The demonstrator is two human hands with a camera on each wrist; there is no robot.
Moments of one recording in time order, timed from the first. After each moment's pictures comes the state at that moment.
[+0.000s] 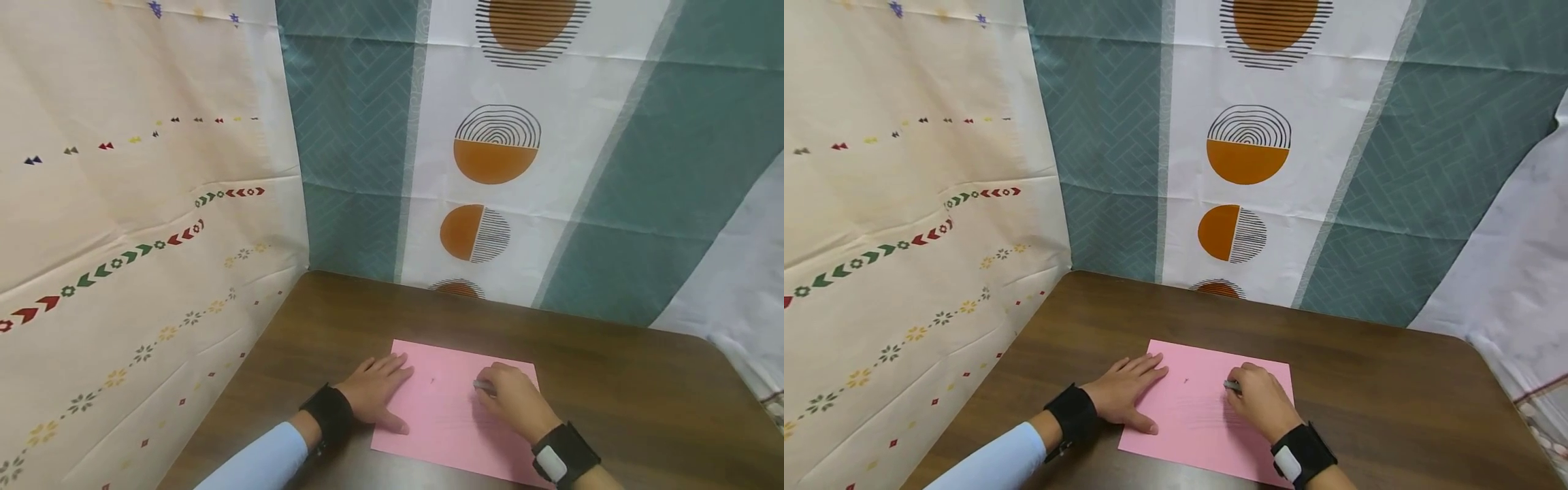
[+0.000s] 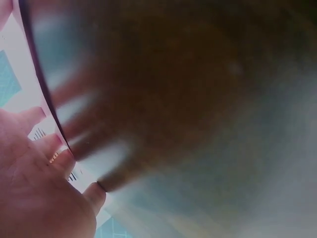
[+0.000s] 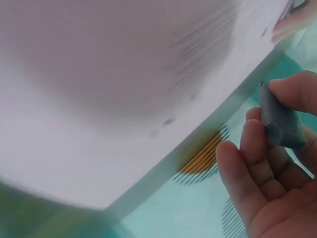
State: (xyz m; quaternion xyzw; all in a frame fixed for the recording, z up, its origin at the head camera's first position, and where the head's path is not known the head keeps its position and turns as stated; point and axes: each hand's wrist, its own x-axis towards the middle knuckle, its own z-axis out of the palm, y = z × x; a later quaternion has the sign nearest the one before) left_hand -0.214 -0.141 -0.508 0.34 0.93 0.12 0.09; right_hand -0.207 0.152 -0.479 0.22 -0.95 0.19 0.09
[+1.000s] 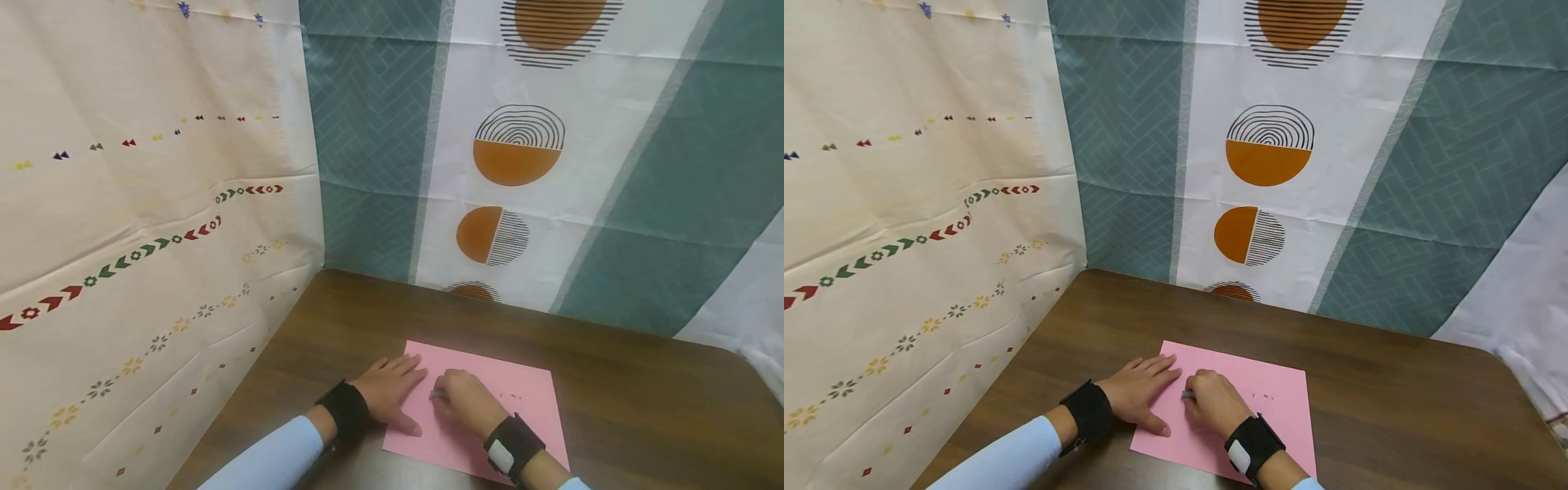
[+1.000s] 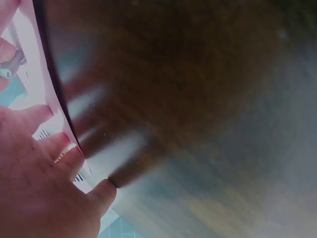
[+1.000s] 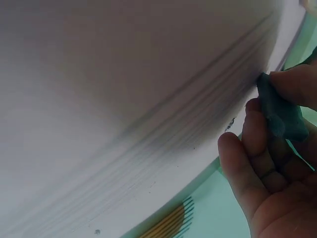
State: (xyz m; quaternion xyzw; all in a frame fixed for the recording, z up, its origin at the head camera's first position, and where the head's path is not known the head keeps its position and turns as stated) left_hand -0.215 -0.139 -0.504 0.33 0.94 0.07 0.08; right_hand -0.219 0.070 -0.501 0.36 -0.91 0.18 0.07
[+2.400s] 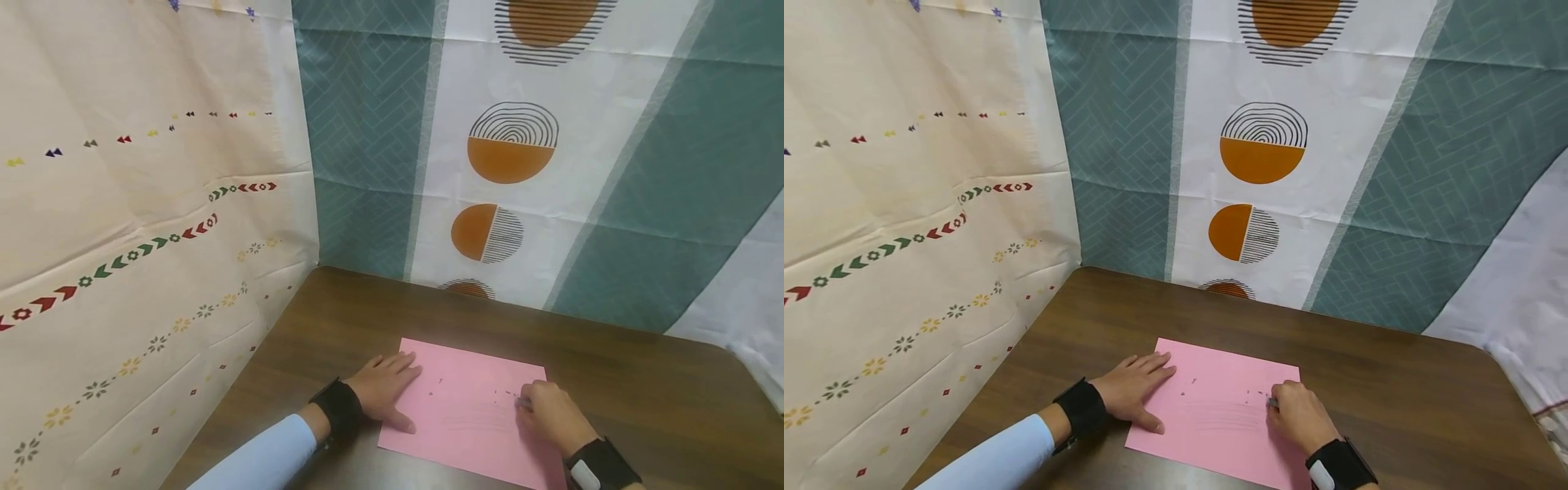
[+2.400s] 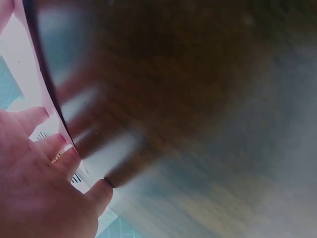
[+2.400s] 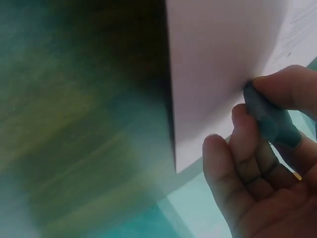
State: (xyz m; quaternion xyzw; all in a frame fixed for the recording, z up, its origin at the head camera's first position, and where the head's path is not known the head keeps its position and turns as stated) left_hand -0.216 -0.139 -0.505 0.33 0.94 0.09 0.11; right_hand -0.208 0.195 -0.494 0.16 -0.98 0.13 0.00
